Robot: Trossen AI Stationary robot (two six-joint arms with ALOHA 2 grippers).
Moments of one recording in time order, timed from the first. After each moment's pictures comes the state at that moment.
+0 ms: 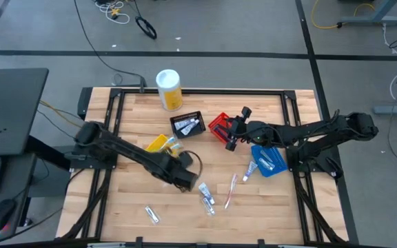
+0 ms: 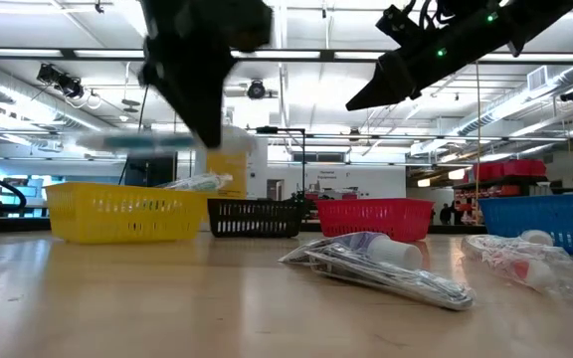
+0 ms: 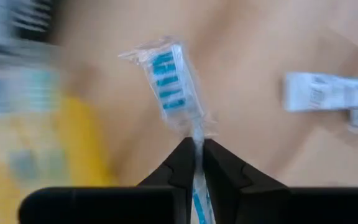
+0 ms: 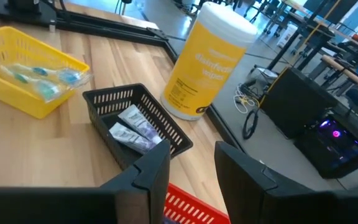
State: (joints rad) left arm -0.36 1.85 1.47 -1.00 -0.38 -0.93; right arm 0.00 1.27 0.67 0.22 0.54 -0.21
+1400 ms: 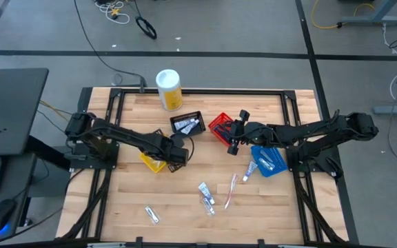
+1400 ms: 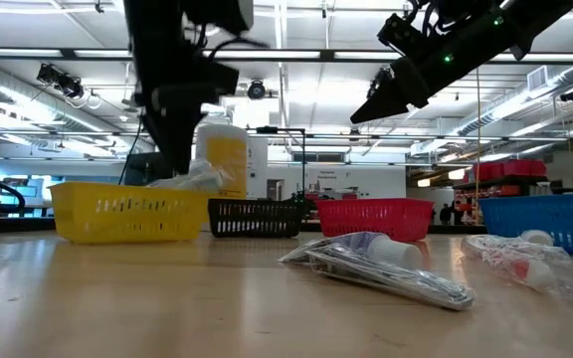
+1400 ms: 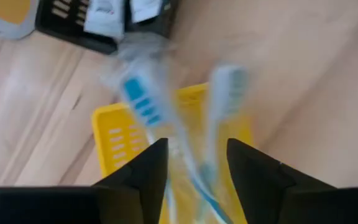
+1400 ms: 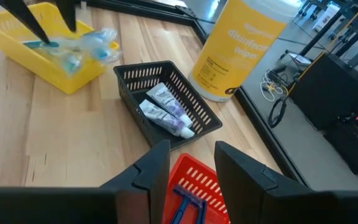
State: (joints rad) left arm -0.17 1.69 1.21 -0.99 -0.41 -0.72; right arm -0.01 1.27 0.67 0.12 0.43 -0.16
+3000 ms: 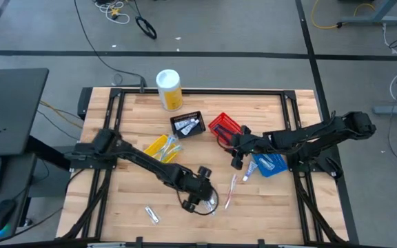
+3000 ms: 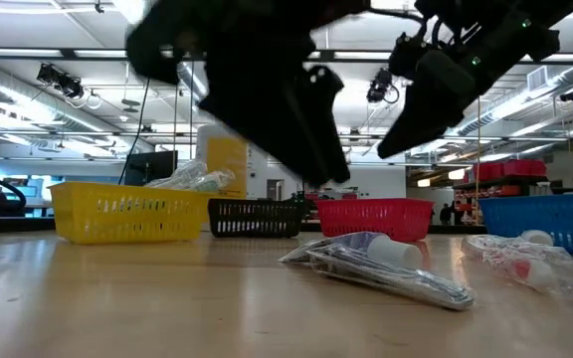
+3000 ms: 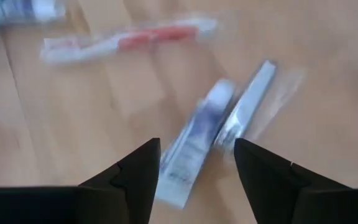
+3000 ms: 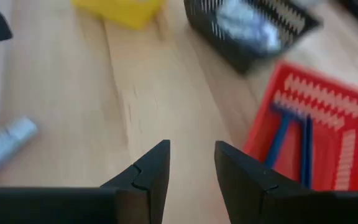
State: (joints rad) left arm -0.37 2.02 1.44 -0.37 -0.12 0.15; right arm 0.09 1.30 0.67 -0.12 0.28 0.25
